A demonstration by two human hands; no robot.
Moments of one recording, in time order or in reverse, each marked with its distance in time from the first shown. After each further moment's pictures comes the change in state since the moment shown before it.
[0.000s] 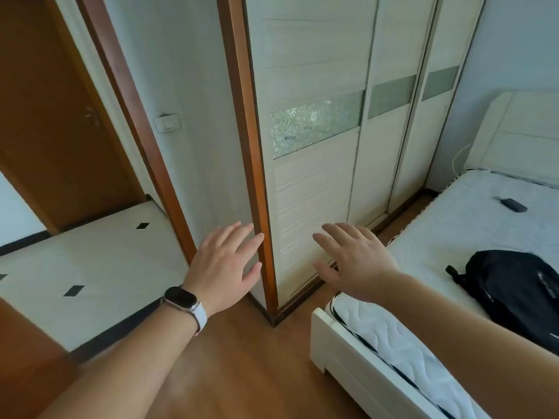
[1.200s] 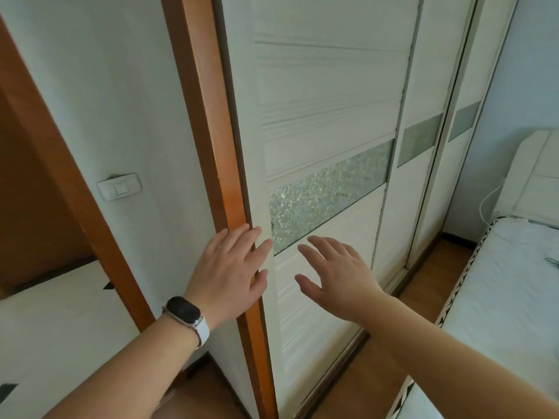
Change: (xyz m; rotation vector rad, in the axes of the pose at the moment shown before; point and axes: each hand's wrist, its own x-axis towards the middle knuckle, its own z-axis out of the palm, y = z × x) left_hand 0.373 -0.188 0.137 0.085 0.113 0.069; right_hand 0.418 0.132 0.068 0.086 0.283 0.004
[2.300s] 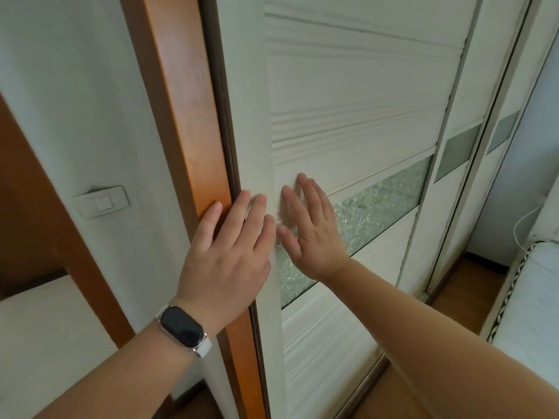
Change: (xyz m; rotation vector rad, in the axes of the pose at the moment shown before) left_hand 0.114 -0.049 0.033 0.441 0.343 -0.096; right_hand 0.217 0.045 0.079 0.265 0.664 -0.197
